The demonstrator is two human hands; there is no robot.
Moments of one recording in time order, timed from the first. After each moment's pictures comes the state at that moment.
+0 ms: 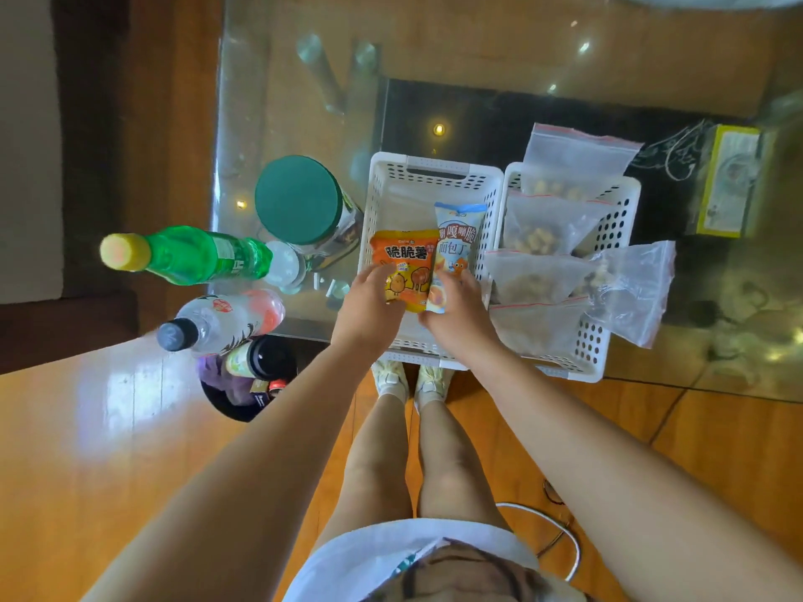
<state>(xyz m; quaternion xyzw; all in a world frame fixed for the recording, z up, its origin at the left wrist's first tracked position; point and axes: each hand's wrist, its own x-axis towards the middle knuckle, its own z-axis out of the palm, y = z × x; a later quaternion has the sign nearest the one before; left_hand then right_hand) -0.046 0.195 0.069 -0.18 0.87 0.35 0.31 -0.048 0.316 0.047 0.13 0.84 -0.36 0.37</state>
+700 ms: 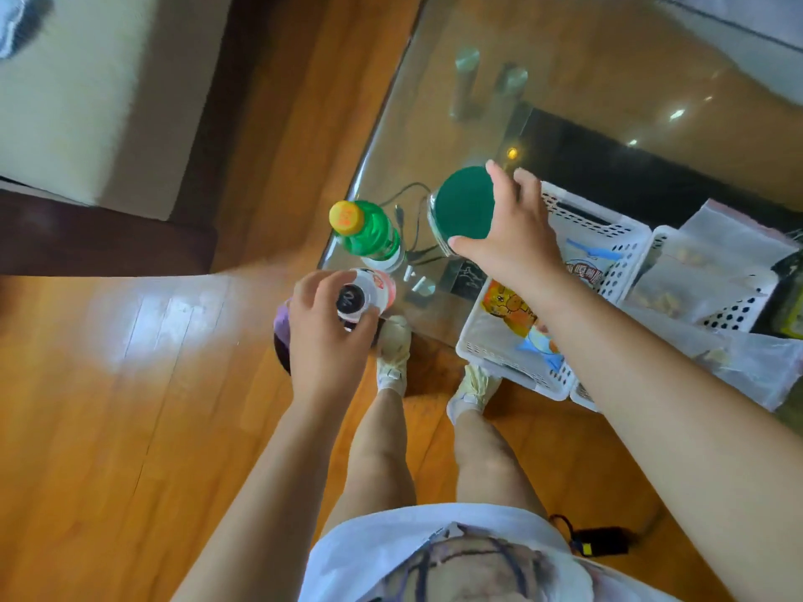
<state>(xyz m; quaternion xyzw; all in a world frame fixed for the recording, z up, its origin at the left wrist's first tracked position) 0.025 0.046 0.150 -0.37 0.86 0.35 0.06 -0.131 0.187 0.115 -0.08 0.93 -0.23 0.27</state>
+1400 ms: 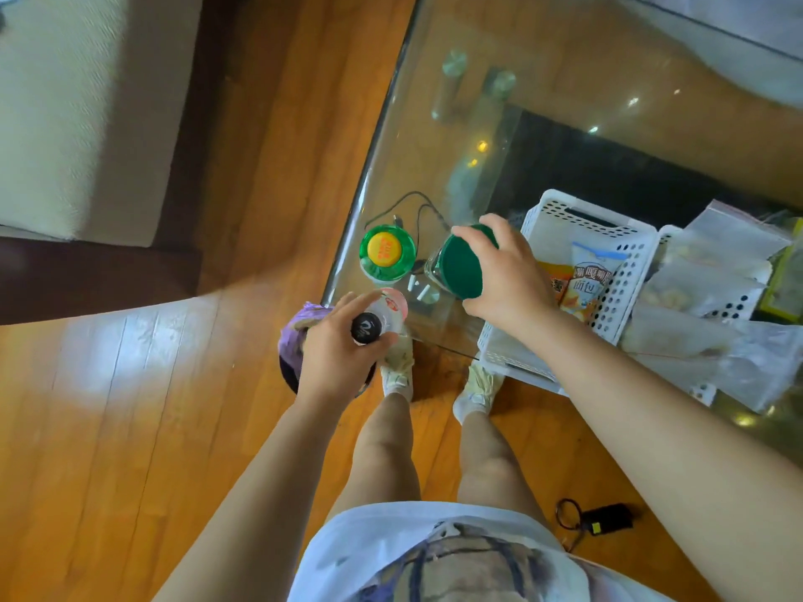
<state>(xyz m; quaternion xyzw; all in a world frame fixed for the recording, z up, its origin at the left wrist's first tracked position) 0.019 -0.014 0.127 -0.27 0.85 0.42 0.17 -0.102 0.161 0.103 -0.17 0.93 -0.13 0.29</state>
